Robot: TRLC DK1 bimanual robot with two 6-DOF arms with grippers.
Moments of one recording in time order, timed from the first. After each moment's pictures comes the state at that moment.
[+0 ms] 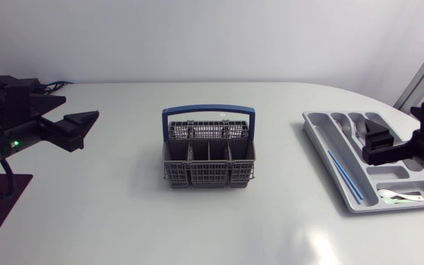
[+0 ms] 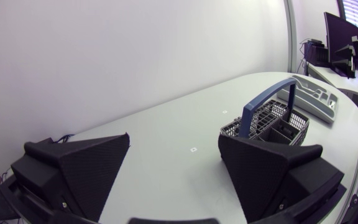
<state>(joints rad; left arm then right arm) 0.04 0.94 0.62 0.00 0.32 0.32 0.00 0.66 0.49 -0.06 0.13 -0.37</state>
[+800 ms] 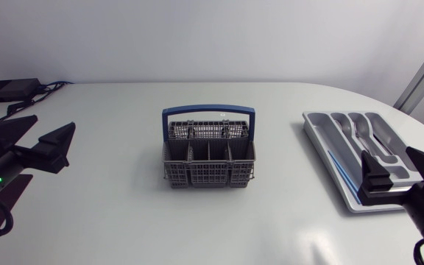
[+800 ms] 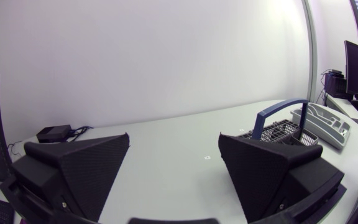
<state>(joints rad) 0.13 0.65 0.36 0.16 0.27 0.15 -0.02 0.22 0.17 -0.04 0.06 -0.15</state>
